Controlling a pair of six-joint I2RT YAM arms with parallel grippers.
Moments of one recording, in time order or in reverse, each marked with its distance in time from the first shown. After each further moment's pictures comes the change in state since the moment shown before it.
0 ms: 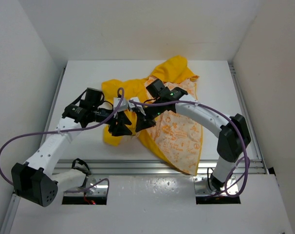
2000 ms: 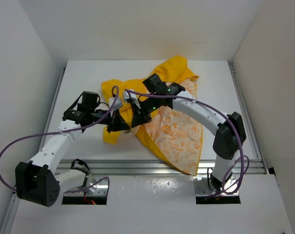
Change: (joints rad) left arm 0.090 -0.001 -0.140 0.182 0.062 -0.103; right arm 0.006 0.056 0.123 0.006 0.016 0.189
